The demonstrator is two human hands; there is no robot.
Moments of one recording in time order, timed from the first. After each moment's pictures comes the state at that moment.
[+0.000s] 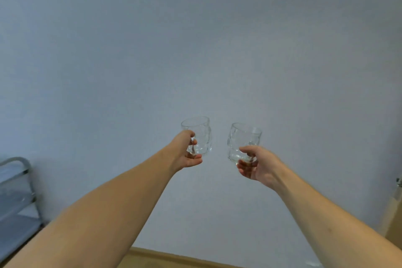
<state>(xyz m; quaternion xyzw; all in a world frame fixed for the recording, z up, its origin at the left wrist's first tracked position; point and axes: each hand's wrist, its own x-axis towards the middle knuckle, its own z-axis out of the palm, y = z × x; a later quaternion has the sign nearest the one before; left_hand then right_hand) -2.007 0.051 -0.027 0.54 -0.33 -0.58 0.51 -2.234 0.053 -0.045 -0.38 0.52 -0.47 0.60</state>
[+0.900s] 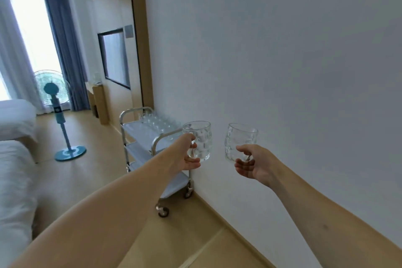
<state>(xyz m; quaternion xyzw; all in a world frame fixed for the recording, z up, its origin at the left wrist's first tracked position) -1.496 0.158 -0.079 0.66 -0.09 -0.40 0.63 -1.671 0.020 -0.090 -0.53 0.38 -0.22 0.72</state>
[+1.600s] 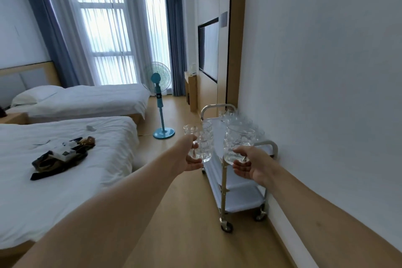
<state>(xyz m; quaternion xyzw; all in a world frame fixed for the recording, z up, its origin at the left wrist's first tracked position) -1.241 0.157 -0.091 0.69 0.11 -0.23 0.68 -1.307 -0.038 -0.122 -0.61 0.24 0.01 0.76</state>
